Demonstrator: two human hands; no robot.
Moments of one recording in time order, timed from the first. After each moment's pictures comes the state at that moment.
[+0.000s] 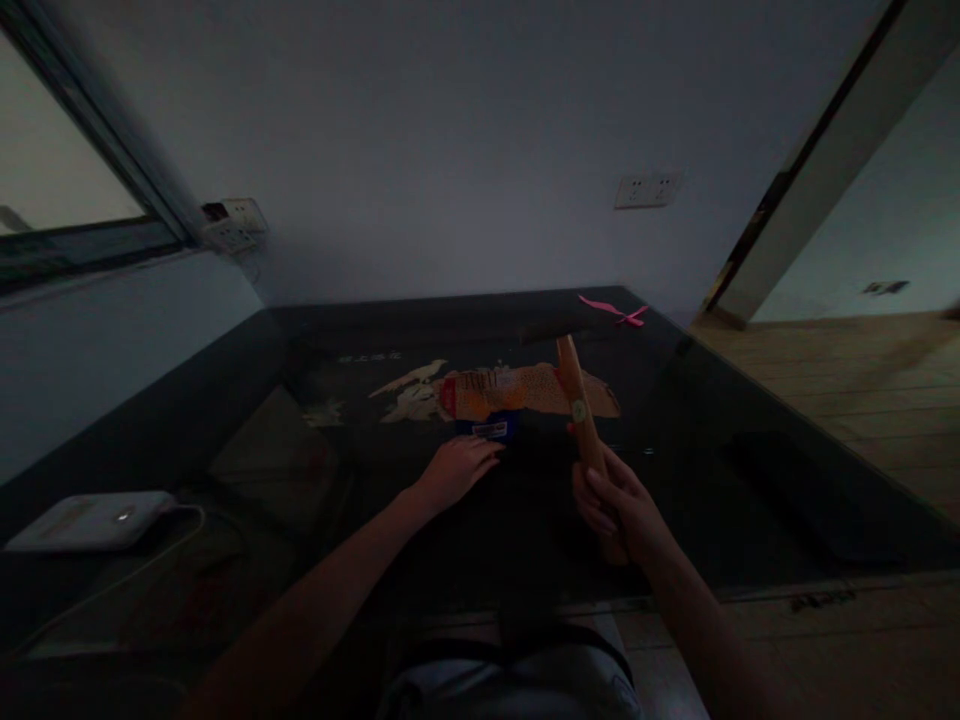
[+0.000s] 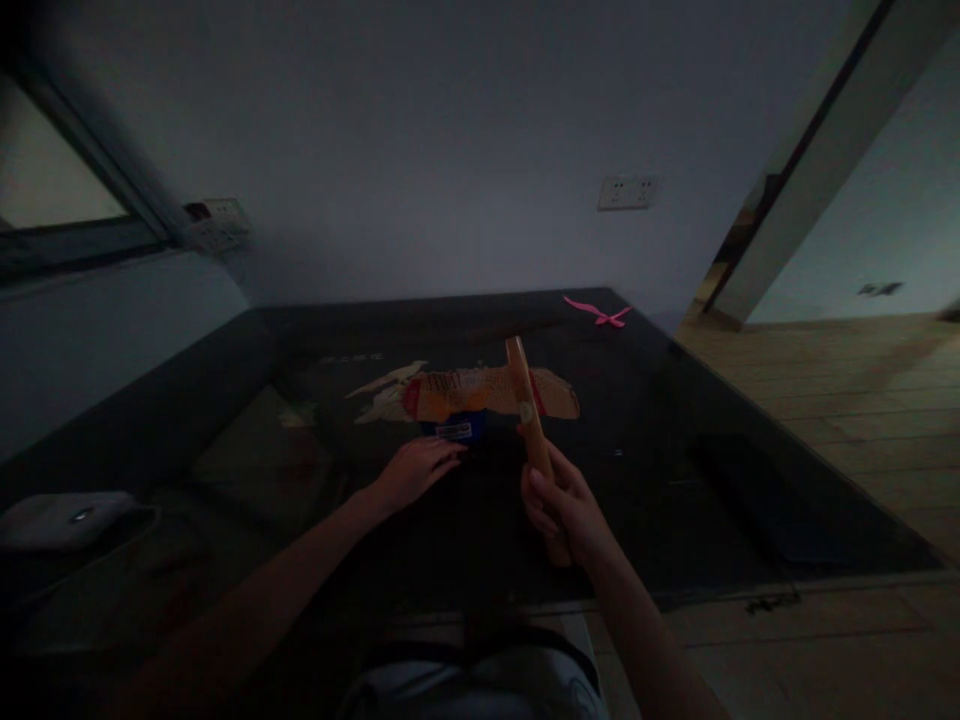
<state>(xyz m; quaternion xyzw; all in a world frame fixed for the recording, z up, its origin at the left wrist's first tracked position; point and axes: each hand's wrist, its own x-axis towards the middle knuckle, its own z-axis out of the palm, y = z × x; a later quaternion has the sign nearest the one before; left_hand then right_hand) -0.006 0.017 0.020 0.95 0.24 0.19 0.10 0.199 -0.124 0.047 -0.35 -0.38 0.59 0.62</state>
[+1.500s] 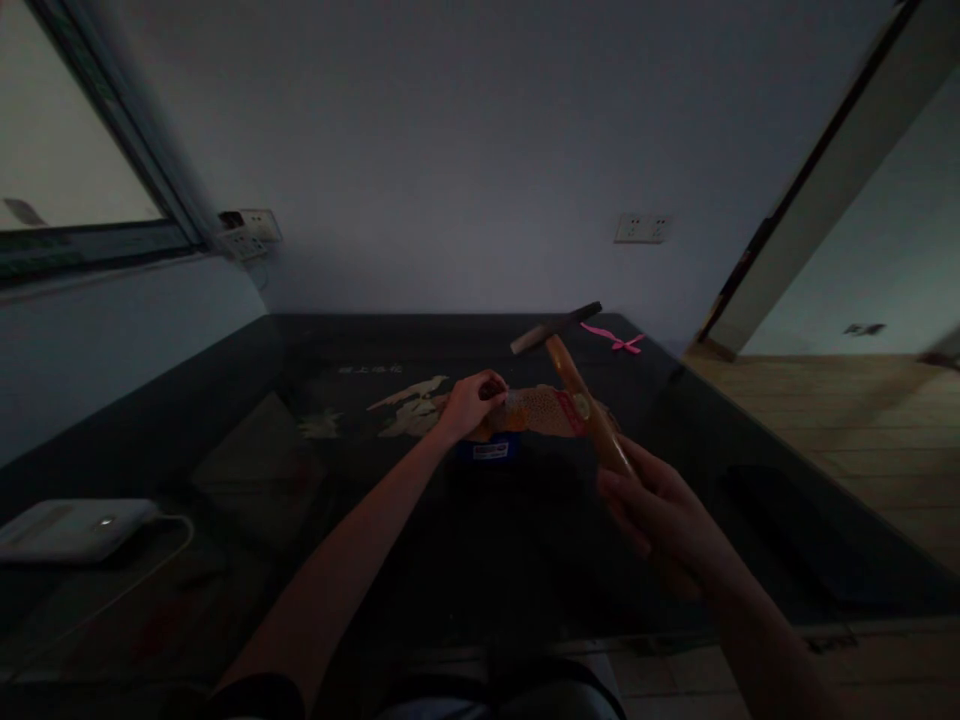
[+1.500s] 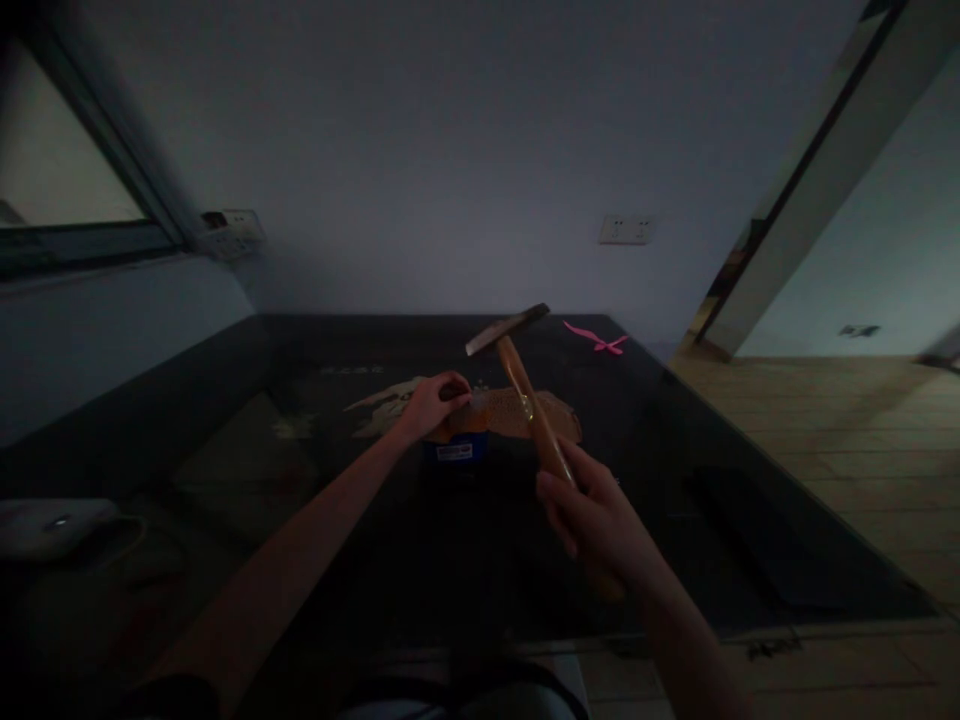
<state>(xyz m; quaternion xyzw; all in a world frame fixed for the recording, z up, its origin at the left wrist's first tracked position) 0.042 0.100 0.069 0.82 0.27 0.40 0.31 0.206 -0.126 0.116 -0.54 -0.49 0.44 0.52</state>
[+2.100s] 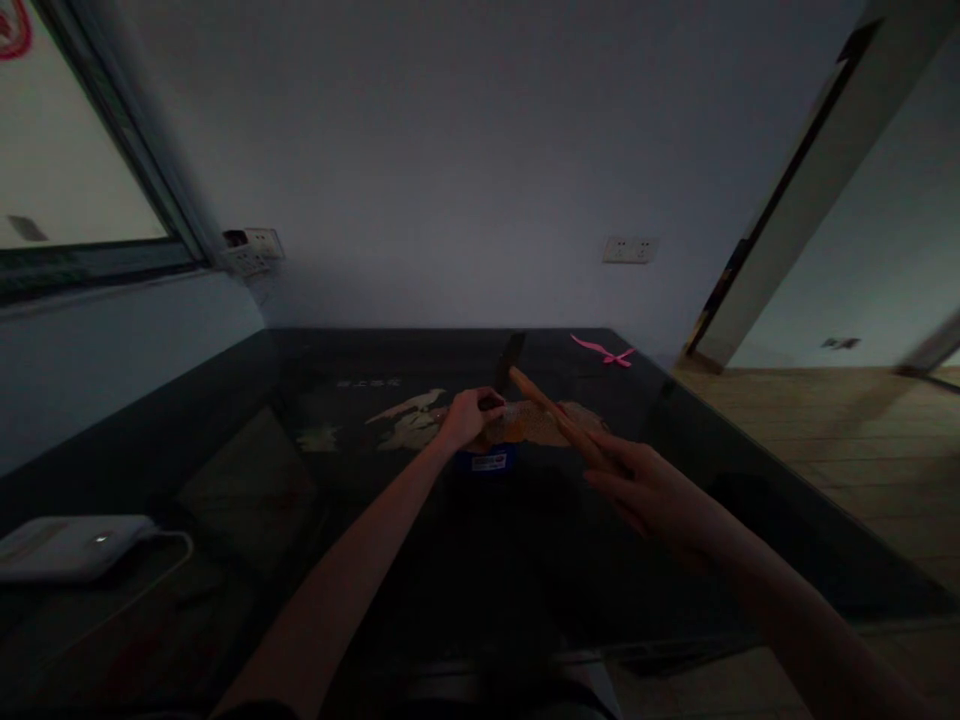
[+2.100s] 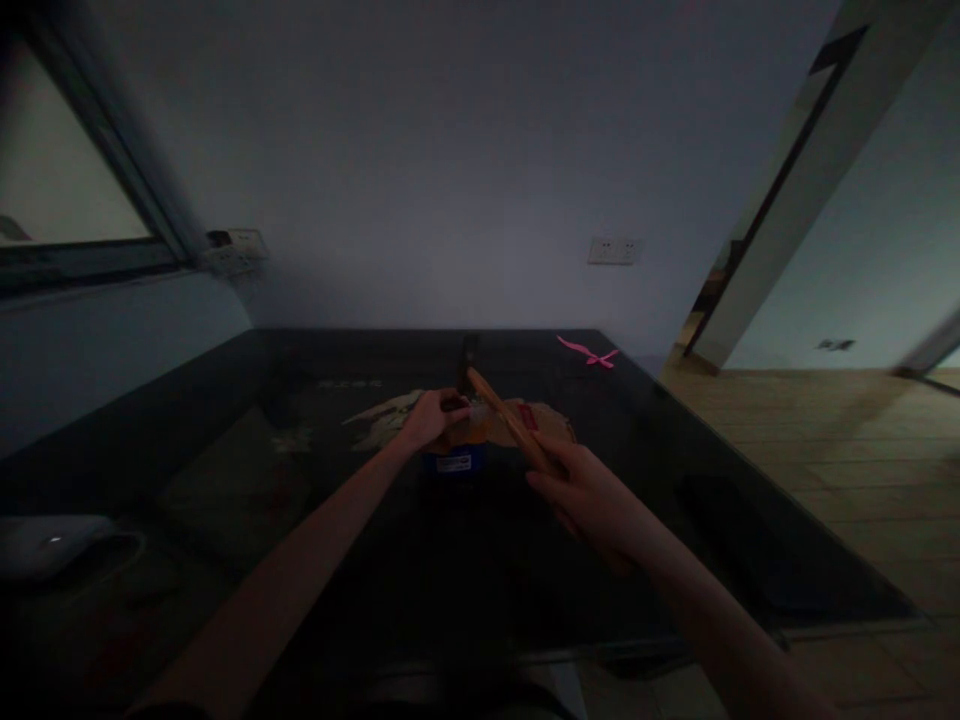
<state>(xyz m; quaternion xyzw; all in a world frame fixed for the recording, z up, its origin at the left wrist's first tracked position) 0.046 0.108 0.063 0.81 0.33 0.37 0.32 0.211 -0.115 0.159 -0.64 -0.61 0.35 0.30</state>
